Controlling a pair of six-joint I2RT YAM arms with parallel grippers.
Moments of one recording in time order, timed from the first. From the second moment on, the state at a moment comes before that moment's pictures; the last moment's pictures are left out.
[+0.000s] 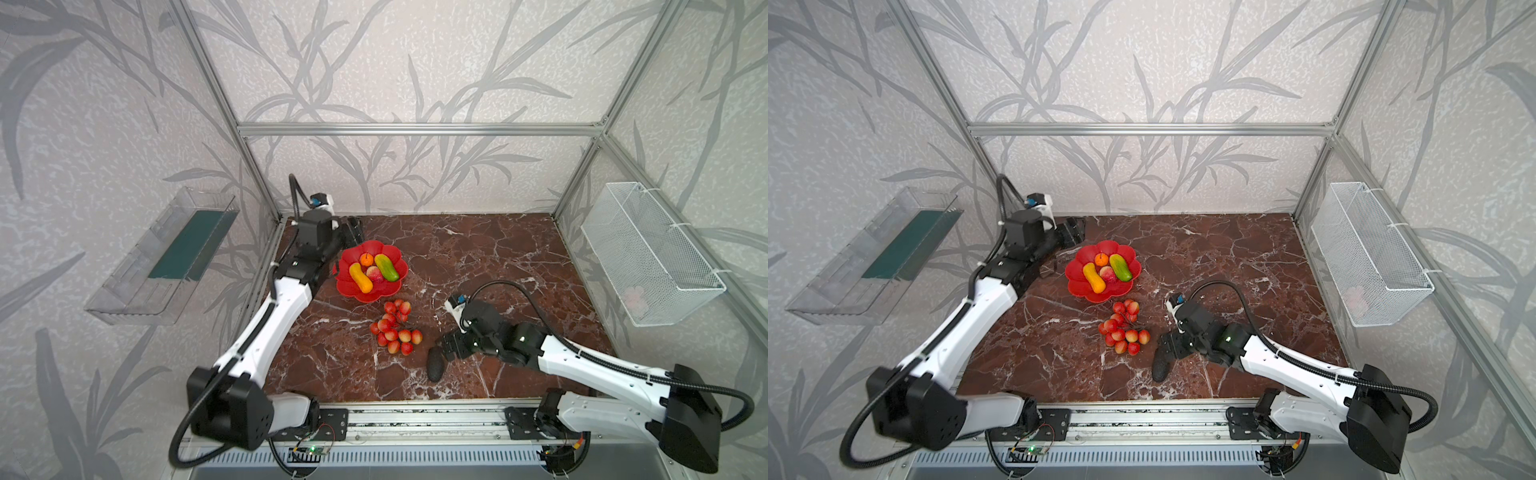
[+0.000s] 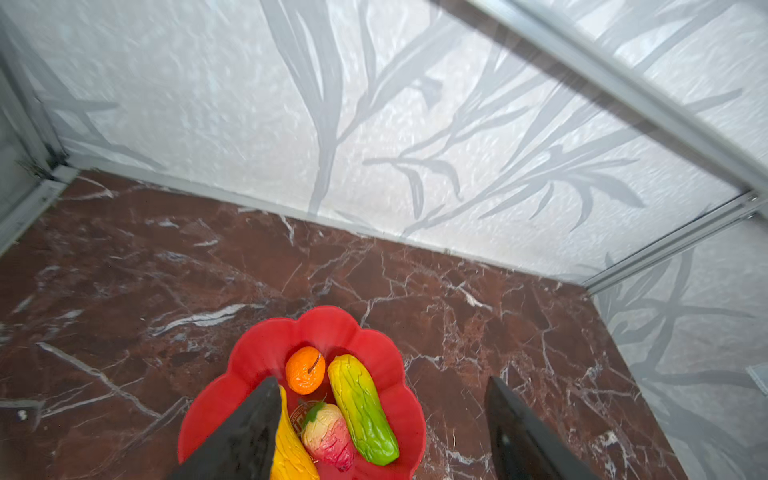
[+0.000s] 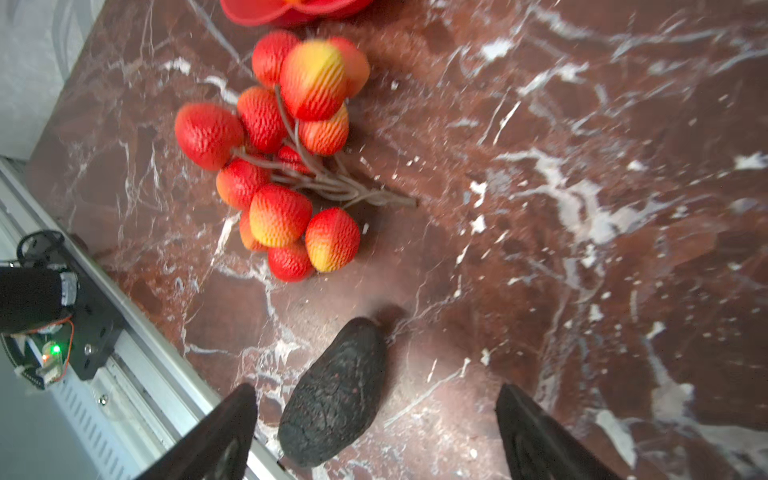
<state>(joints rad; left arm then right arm) -0.21 1.20 1.09 -0.22 -0.03 -0.44 0.95 1.14 0.67 -0.43 -0.02 0.53</state>
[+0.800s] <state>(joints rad) -0.20 0.36 0.61 -0.60 -0.23 -0.51 1.14 1.36 0.64 -0.31 0.02 0.79</state>
